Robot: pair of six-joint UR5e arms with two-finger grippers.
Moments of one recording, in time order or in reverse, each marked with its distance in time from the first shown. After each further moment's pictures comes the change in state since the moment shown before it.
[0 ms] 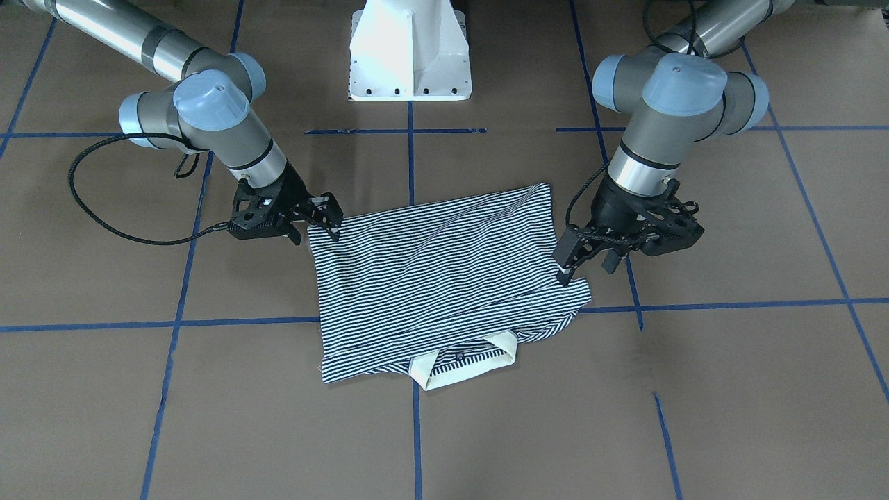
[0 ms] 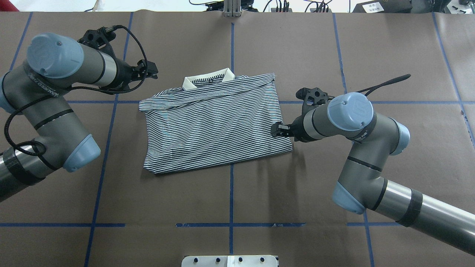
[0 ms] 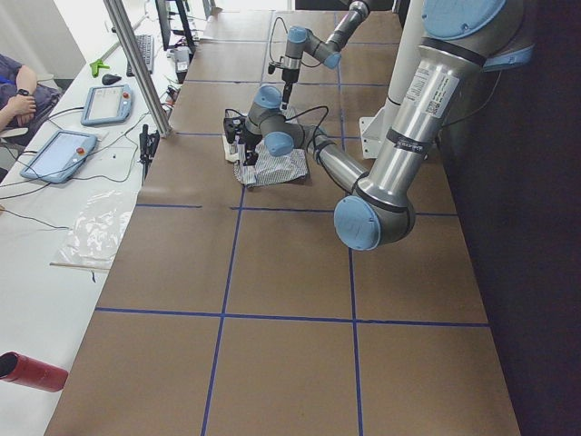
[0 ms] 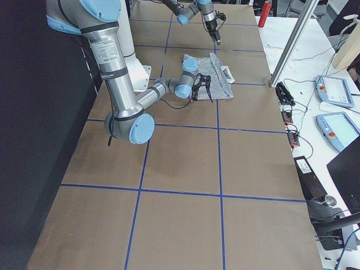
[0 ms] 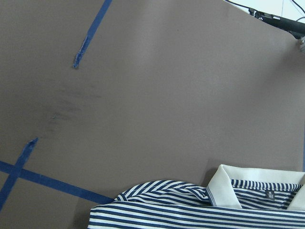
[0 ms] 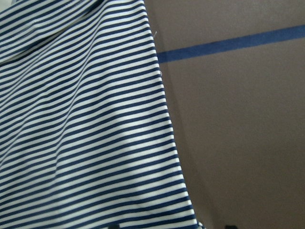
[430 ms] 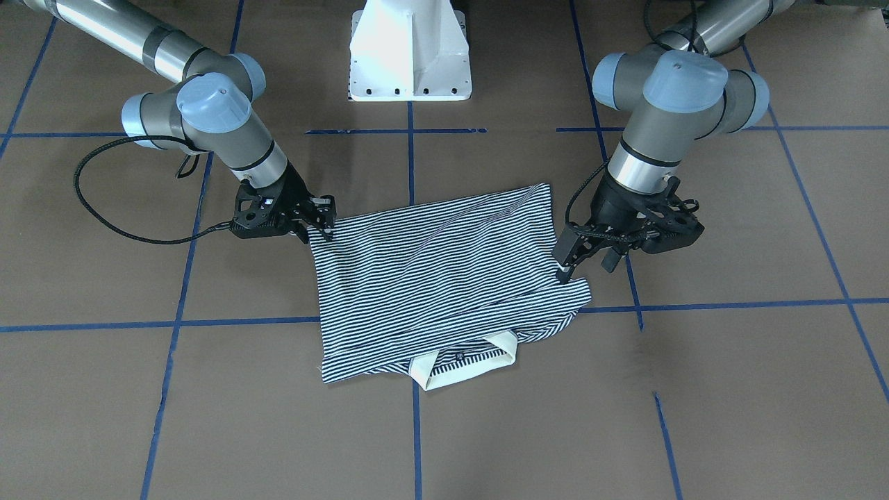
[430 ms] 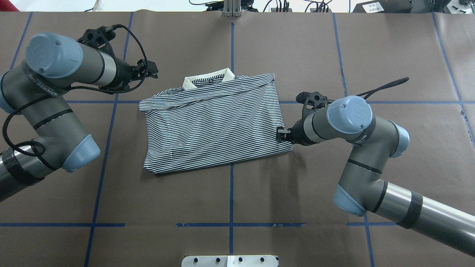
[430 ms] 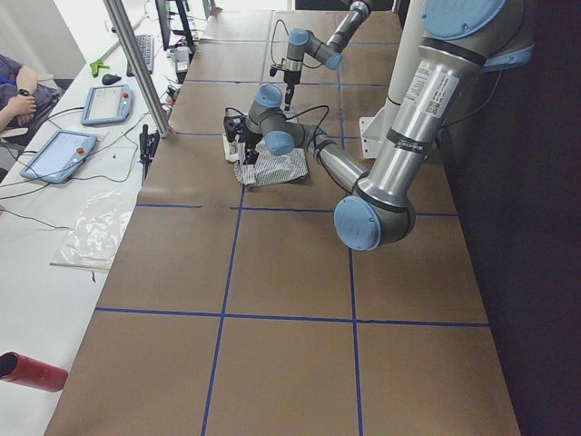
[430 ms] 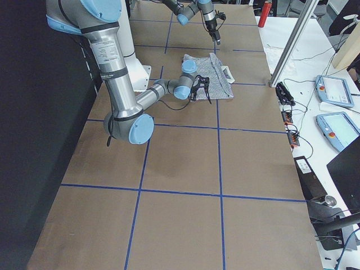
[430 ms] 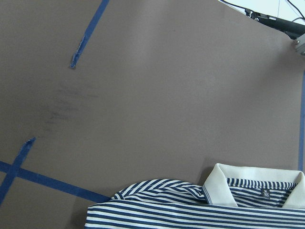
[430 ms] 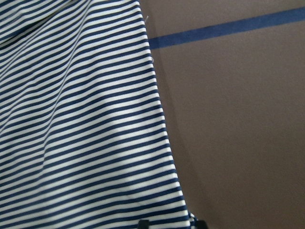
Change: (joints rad) left arm -0.001 0.002 -0.010 0.000 0.000 0.000; right arm -0.006 -0.007 -0.001 -0.006 0.009 0.000
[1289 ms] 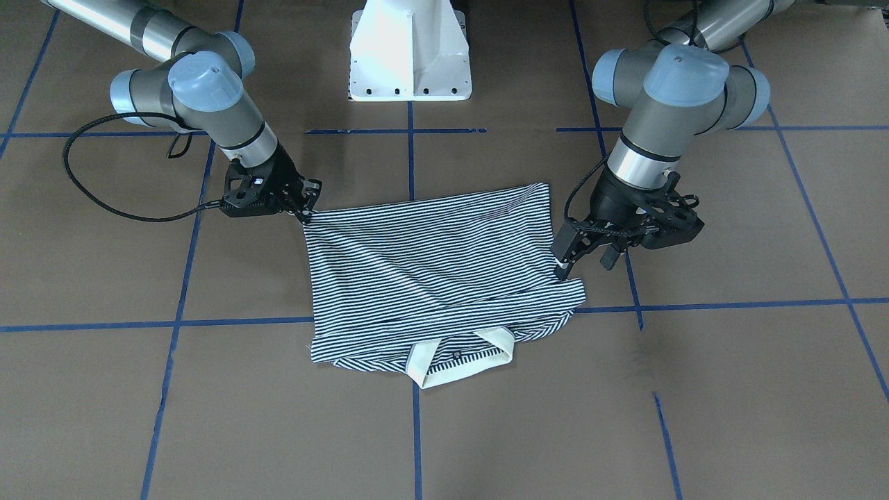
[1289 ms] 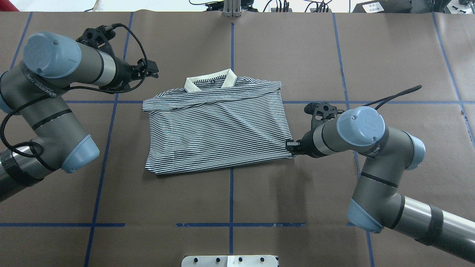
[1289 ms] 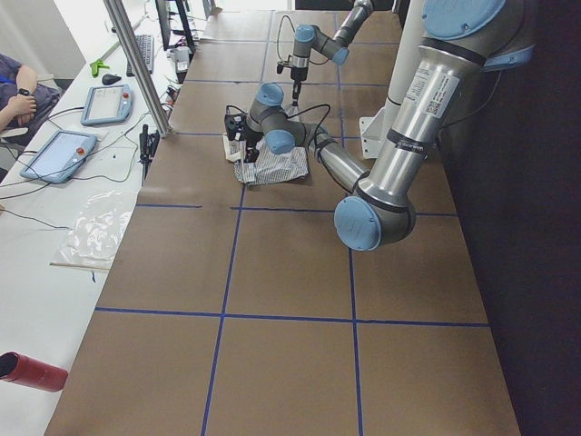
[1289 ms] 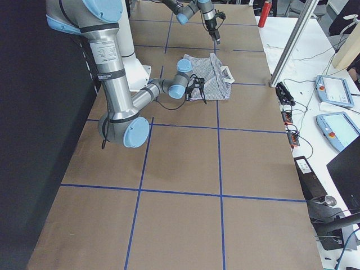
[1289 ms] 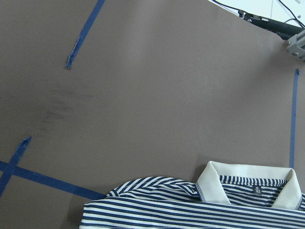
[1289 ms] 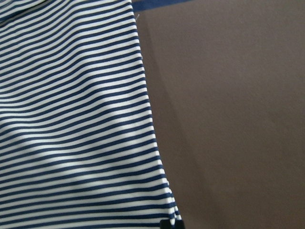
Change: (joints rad) left arm 0.001 0.001 -0.011 0.000 0.000 0.001; right arm -0.040 -0.111 0.144 -0.075 -0.010 -0.005
